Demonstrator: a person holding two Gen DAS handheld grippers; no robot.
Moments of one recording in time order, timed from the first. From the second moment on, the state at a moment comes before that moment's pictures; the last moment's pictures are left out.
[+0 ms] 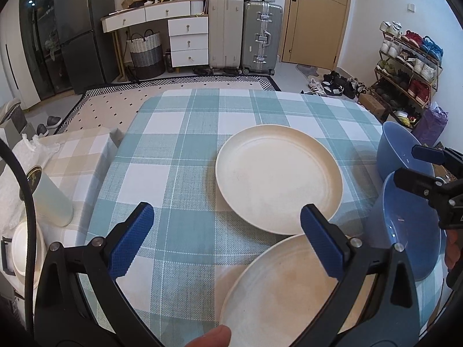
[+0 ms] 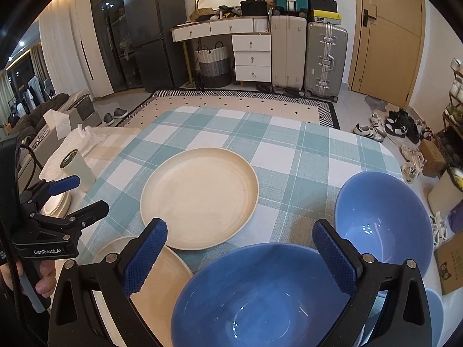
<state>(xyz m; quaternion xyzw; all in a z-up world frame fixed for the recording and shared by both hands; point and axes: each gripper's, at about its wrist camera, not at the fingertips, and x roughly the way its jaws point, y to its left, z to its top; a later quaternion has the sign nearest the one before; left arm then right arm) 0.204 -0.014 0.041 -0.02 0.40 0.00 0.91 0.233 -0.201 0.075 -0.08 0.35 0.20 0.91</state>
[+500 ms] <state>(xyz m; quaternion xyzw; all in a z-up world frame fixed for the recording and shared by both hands) 0.245 -0.012 0.023 -0.02 0.43 0.01 0.90 0.279 -0.183 0.067 -0.07 0.39 0.20 0.89</state>
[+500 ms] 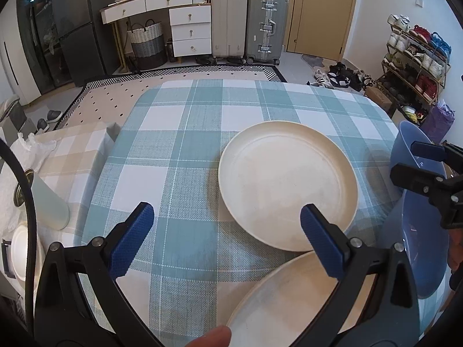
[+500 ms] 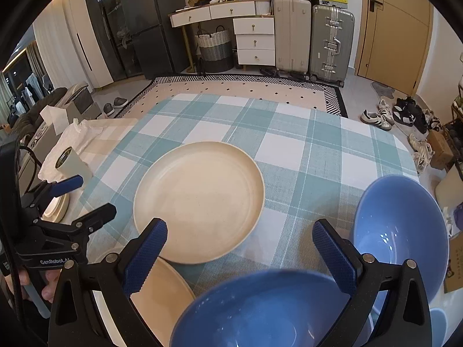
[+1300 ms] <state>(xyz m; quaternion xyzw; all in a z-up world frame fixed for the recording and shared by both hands) 0.287 -0.011 -0.024 -0.03 0.48 0.02 0.88 0.340 -0.149 0.023 -0.13 0.47 0.21 0.85</state>
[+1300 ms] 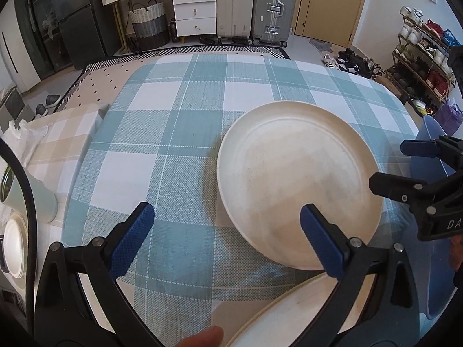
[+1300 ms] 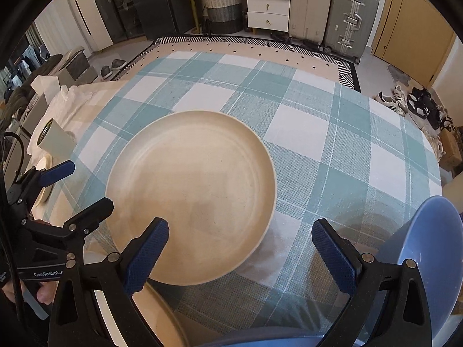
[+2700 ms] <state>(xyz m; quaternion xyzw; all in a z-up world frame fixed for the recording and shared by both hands) 0.295 -0.024 -0.047 0.00 0.49 0.01 0.87 0.355 -0.148 -0.007 -0.18 0.48 0.17 0.84</state>
